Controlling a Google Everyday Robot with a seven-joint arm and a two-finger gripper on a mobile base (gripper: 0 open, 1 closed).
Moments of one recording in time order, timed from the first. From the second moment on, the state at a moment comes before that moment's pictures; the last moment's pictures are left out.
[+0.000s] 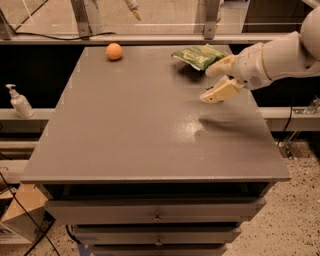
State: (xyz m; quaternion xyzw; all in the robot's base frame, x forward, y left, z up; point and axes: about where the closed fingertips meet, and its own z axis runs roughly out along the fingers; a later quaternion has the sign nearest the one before) arm 0.617 -0.148 0.893 -0.58 0.68 0.12 0.42
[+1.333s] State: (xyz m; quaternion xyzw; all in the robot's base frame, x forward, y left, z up) arm 0.689 -0.203 0.848 -0.49 0.73 0.11 0.46
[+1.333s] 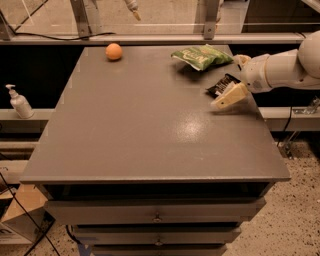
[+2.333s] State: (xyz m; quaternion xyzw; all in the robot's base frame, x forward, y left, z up) arm 0.705 -0.214 0.815 -0.46 0.75 0.17 0.44
